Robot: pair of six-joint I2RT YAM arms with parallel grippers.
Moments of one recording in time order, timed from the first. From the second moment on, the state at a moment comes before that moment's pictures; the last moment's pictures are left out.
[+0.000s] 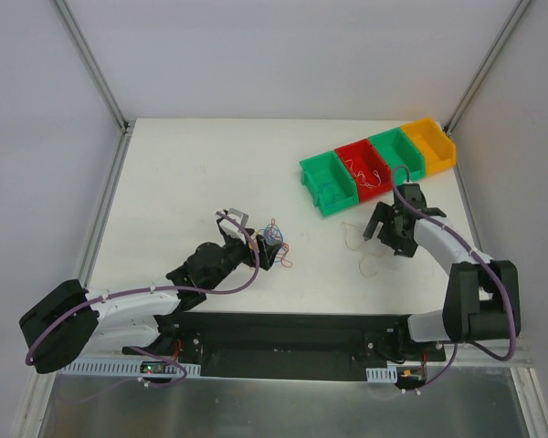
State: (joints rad) left arm -0.92 1.07 0.28 0.66 -0.25 -0.34; right arm 0.10 1.34 0.79 -0.58 0.06 0.51
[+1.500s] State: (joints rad) left arm -0.91 1.08 0.28 0.66 -0.24 -0.35; right arm 0.09 0.99 0.72 -0.57 0.13 0.51
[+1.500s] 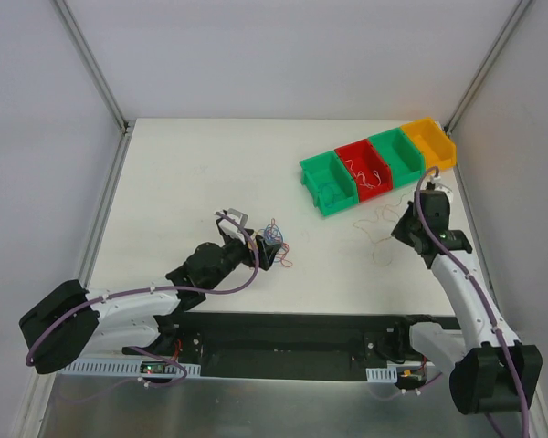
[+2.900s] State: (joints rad) left arm -0.91 1.03 0.23 0.69 -0.24 -0.38; right arm 0.08 2.21 1.79 -0.36 0.53 -0.03
